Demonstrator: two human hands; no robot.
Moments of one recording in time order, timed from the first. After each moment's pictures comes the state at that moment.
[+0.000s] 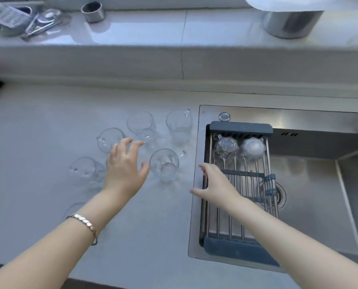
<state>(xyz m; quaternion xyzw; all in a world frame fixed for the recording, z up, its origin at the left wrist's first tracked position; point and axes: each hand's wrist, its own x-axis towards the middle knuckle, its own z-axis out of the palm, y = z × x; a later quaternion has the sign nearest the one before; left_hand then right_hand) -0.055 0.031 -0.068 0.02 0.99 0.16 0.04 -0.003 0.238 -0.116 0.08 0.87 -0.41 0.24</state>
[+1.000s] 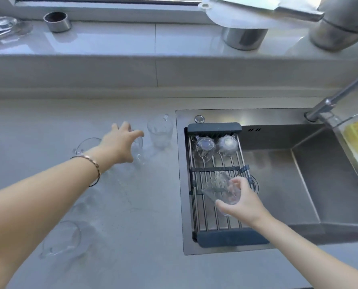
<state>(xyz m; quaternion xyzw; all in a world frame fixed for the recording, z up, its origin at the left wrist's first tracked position) -0.151 0.031 -0.070 0.23 0.95 -0.03 0.21 0.079 0.278 -0.089 0.28 0.84 -0.44 0.17</state>
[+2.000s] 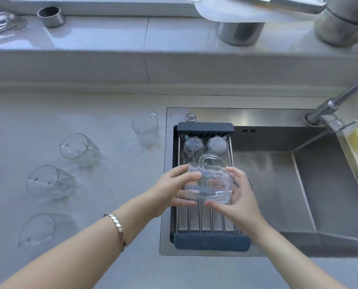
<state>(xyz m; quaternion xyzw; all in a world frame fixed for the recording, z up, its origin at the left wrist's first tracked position) -0.008 0.155 -0.062 -0.10 0.62 0.59 0.50 0.088 0.318 -0.082 0.17 0.72 -0.67 0.04</state>
